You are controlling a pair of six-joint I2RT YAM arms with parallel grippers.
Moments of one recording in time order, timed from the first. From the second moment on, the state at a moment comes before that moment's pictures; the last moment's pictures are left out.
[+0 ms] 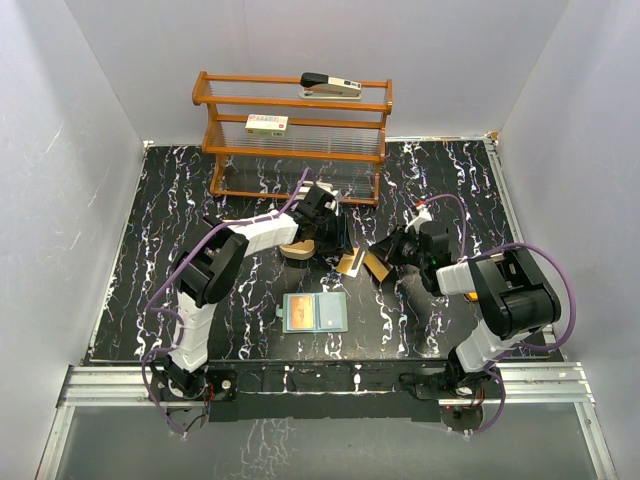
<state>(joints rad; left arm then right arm) -0.68 2.09 1.39 -0.23 0.29 -0.63 0.21 1.62 0.46 0.71 -0.43 0.61</state>
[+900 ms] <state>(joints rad) -0.68 2.05 1.31 -0.17 0.29 -0.66 0.24 1.64 0.39 0.78 -0.26 0.71</state>
